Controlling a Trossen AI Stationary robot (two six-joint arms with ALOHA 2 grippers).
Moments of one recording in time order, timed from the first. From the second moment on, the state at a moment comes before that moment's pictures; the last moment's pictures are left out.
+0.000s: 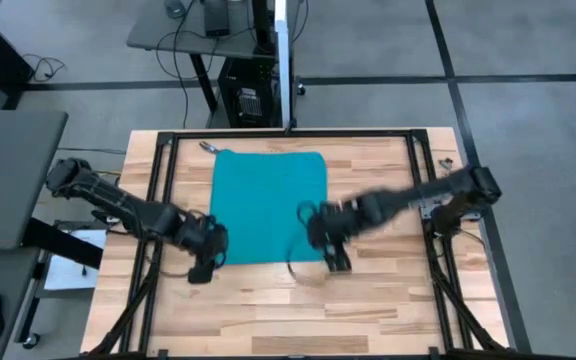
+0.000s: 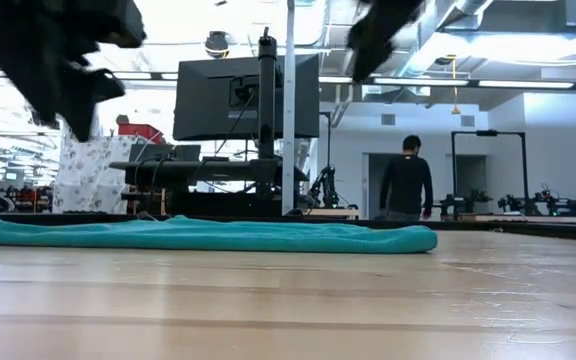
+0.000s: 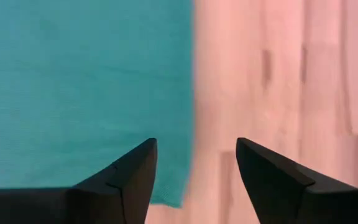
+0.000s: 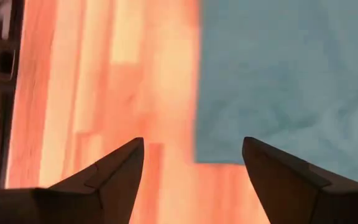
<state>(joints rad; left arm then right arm) -0.40 1.20 0.85 -0.83 -0.05 -0.41 0.23 1.69 1.52 -0.97 -0.02 0.15</state>
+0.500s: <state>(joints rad) -0.74 1.54 0.85 -0.84 -0.31 -0.75 0.58 1.69 1.01 -0.34 0.58 0.26</state>
